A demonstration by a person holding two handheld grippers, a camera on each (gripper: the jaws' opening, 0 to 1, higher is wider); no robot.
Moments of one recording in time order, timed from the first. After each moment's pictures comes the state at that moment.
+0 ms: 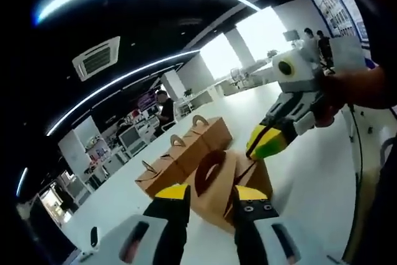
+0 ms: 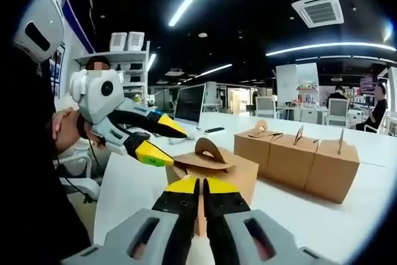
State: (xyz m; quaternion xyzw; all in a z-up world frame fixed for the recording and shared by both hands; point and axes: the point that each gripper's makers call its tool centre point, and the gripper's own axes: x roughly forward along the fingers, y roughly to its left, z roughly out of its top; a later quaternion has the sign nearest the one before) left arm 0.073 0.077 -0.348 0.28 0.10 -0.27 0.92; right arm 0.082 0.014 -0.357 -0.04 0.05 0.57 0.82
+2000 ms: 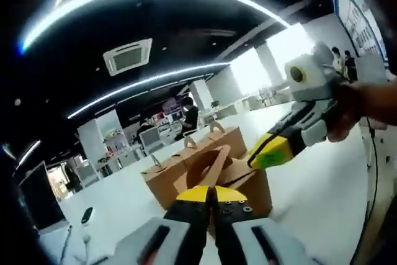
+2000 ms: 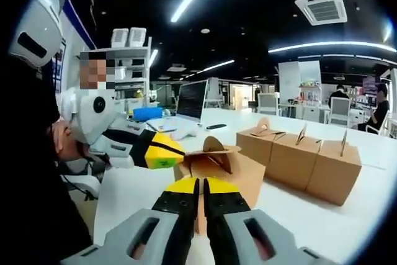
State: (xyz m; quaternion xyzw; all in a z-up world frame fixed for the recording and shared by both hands) left arm 0.074 0.073 -0.360 0.19 0.04 -0.19 0.96; right arm 0.082 0.018 -0.358 -0.05 0.06 0.57 0.81
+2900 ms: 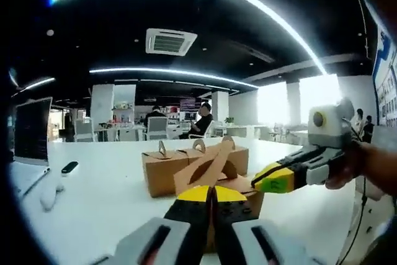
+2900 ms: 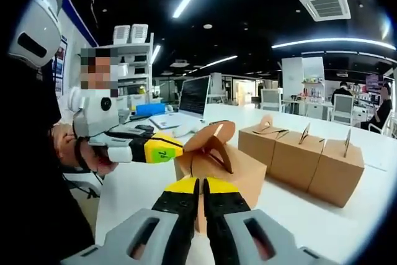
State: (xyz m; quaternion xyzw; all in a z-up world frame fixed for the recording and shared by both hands) left arm 0.076 0.080 -0.352 0.00 0.03 -0.17 0.99; right arm 0.084 0.020 -0.359 -0.06 0.08 0.58 0.81
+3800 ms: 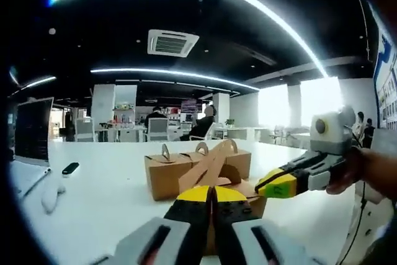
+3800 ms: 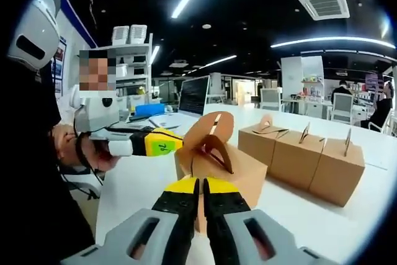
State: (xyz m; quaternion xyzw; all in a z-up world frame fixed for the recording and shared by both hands) left arm 0.077 0.087 -0.344 -0.01 0.03 -0.17 0.99; right arm 0.083 0.022 -0.359 -0.06 0.08 0.58 0.81
